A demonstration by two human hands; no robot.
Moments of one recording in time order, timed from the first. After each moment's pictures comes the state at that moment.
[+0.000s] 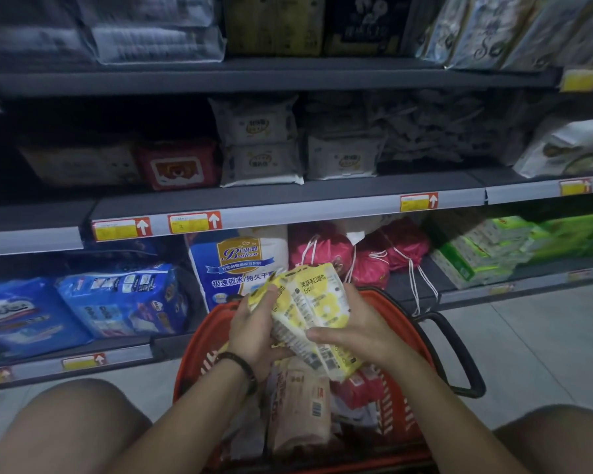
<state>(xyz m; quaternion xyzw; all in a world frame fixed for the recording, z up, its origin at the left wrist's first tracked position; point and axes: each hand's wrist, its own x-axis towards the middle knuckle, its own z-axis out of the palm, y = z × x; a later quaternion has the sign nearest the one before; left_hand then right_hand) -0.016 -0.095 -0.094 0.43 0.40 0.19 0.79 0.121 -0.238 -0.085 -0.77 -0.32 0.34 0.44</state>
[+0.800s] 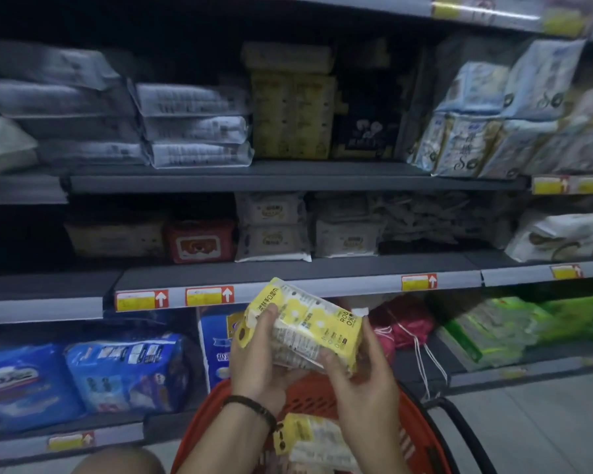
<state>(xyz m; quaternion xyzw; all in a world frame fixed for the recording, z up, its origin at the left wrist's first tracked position) 0.001 -0.089 -0.007 0.32 0.37 0.34 0.80 0.068 -0.219 -0.043 -0.71 -0.22 0.07 0.66</state>
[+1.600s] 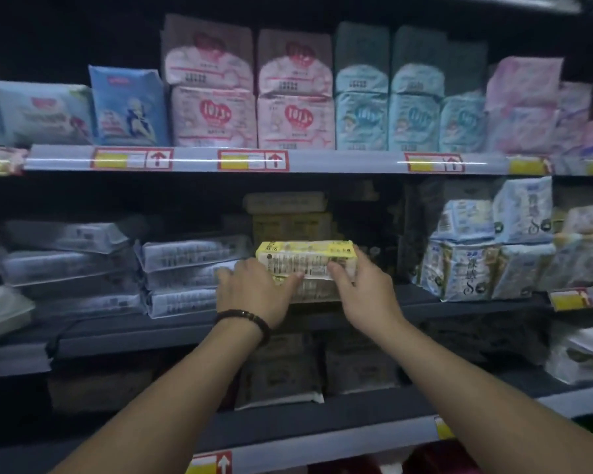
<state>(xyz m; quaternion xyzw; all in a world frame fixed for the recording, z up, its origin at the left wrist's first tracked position) 0.098 0.056 0.235 0.84 0.39 0.35 0.10 0.241 -0.064 0.217 -0.77 -0.39 -0.13 0.49</state>
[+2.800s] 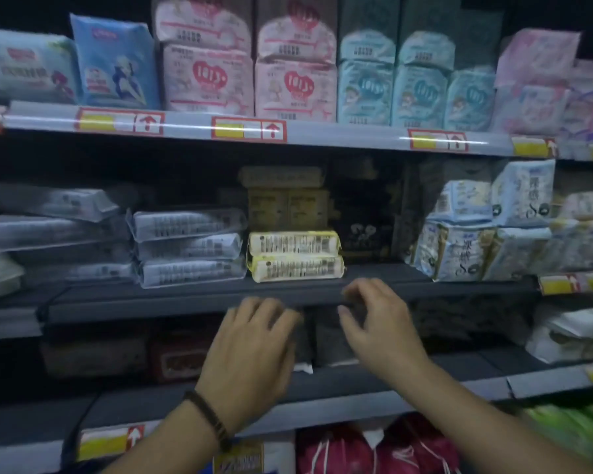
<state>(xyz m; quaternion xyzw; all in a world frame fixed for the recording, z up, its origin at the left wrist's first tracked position) 0.043 0.014 0.151 0.92 0.11 0.37 -0.11 0.223 -0.120 0.164 -0.75 -0.48 -0.22 0.40</state>
